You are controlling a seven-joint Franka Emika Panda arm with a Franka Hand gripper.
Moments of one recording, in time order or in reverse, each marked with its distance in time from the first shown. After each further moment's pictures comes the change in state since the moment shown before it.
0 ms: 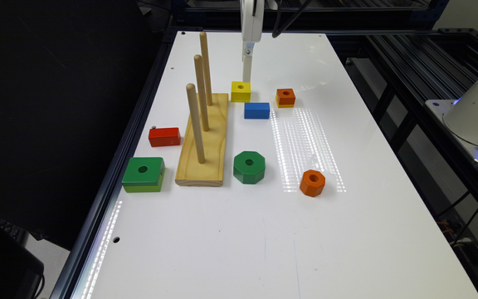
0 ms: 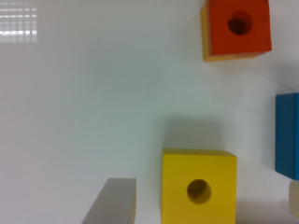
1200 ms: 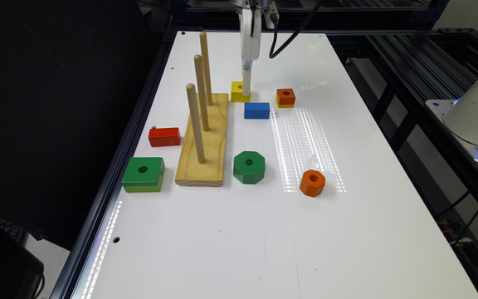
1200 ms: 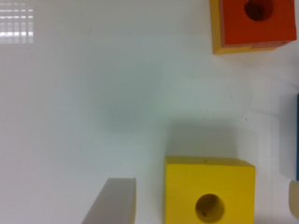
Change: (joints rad) arm -0.001 0.068 -0.001 0.012 -0.003 0.050 0.000
